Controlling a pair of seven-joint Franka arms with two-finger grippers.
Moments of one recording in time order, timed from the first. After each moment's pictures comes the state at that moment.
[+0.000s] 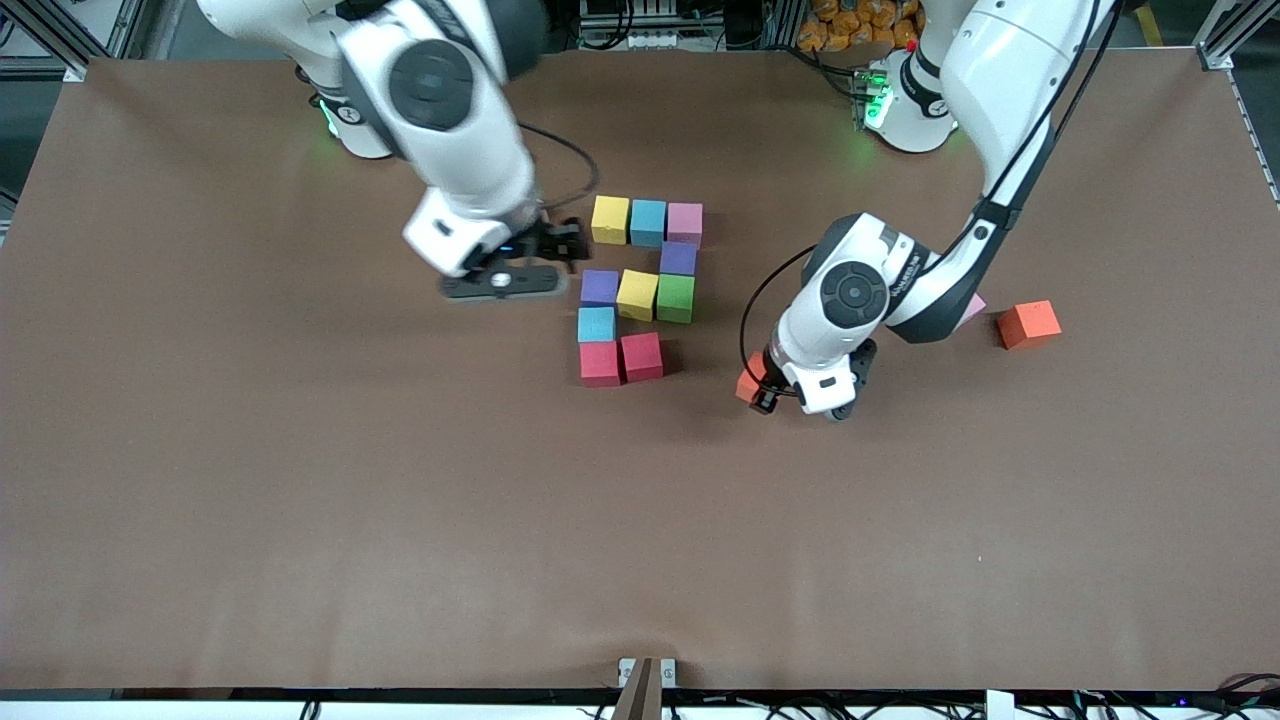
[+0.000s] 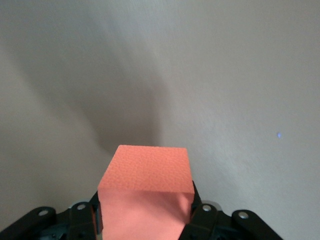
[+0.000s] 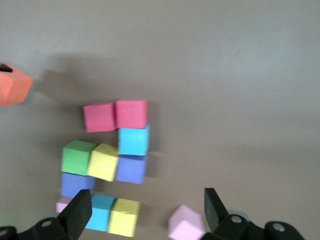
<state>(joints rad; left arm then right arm) -0.21 0.55 -0.36 -1.81 0.11 2.38 -1.74 0.53 0.19 0.05 -1.60 0.07 1.76 0.47</state>
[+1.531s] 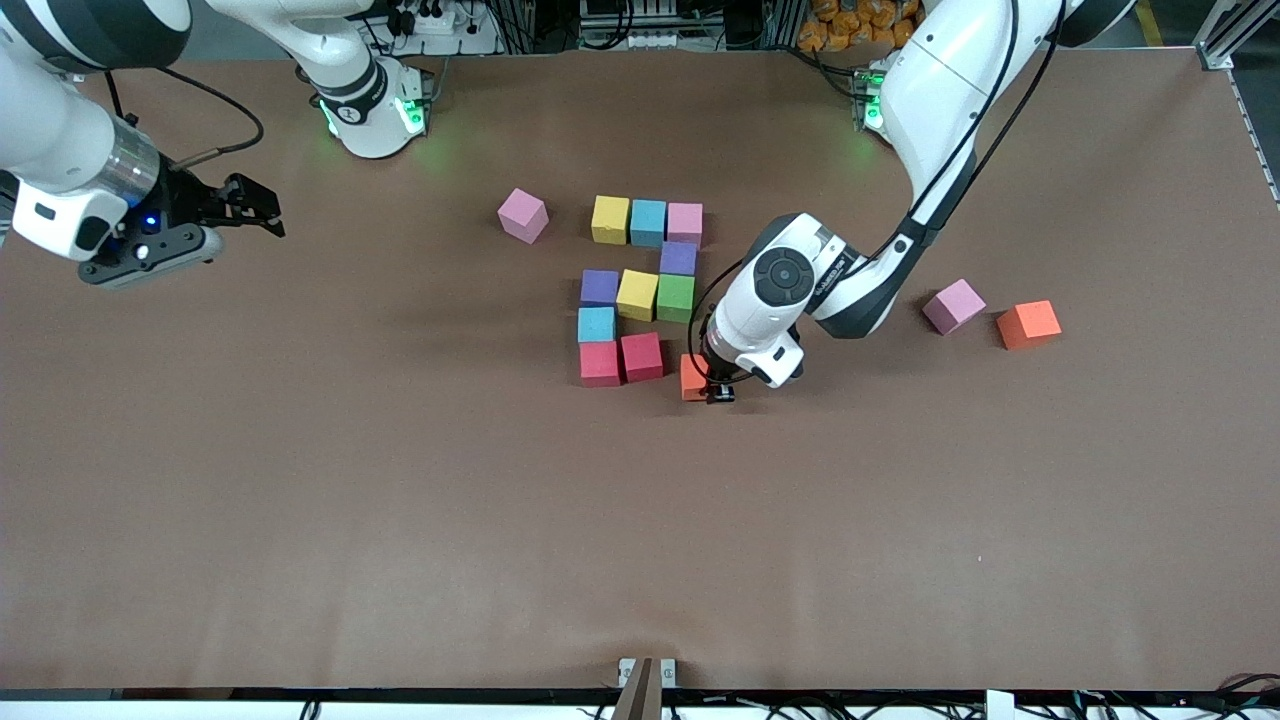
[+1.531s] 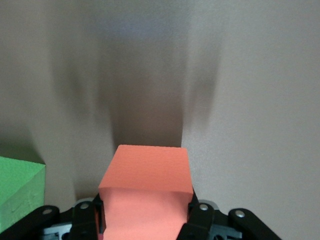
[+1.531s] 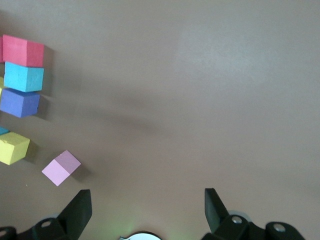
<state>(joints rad) -0.32 0.65 -0.36 -1.81 0.11 2.54 -2.36 0.02 -0.16 0.05 -1.92 0.07 1.63 -0.22</state>
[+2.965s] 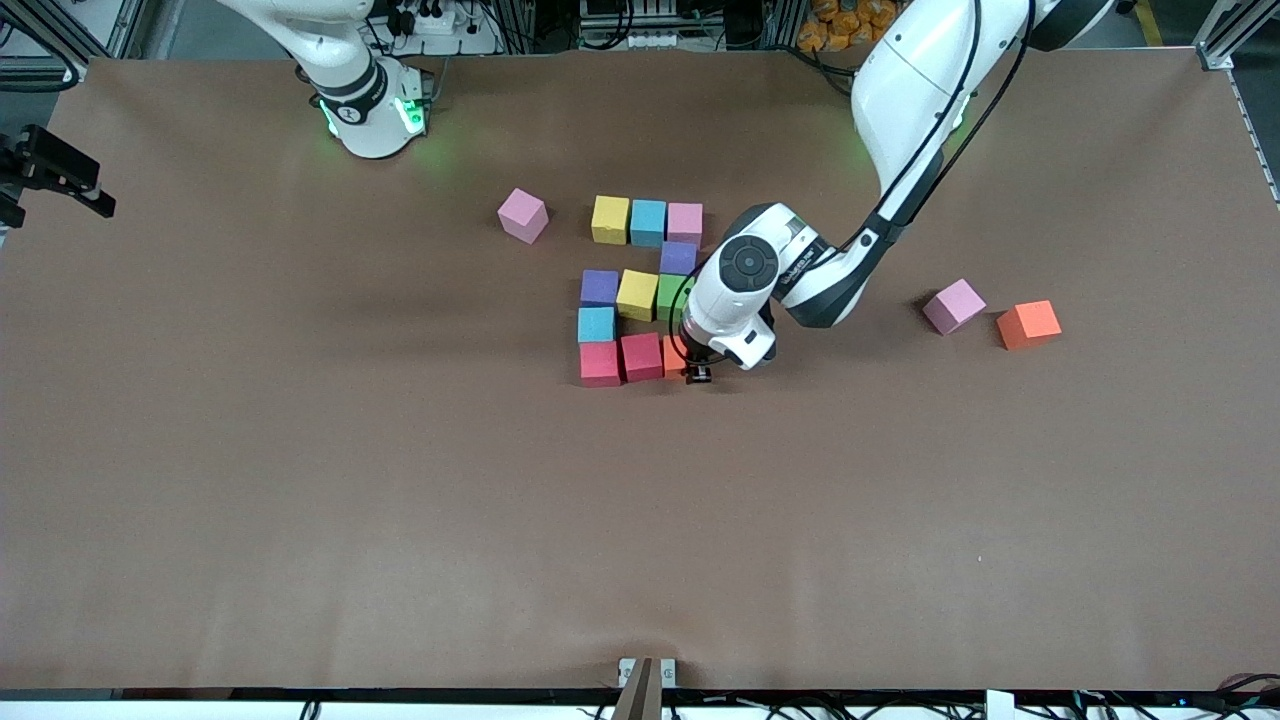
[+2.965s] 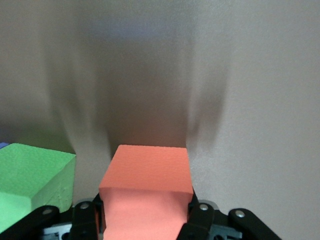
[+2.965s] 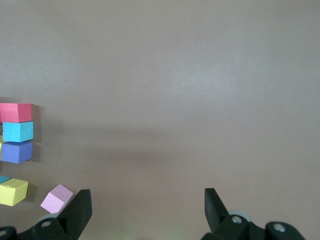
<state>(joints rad) -0.40 0.67 -0.35 -1.82 0.11 2.54 -2.40 -0.17 -0.13 0.05 -1.62 0.04 1.50 -0.20</state>
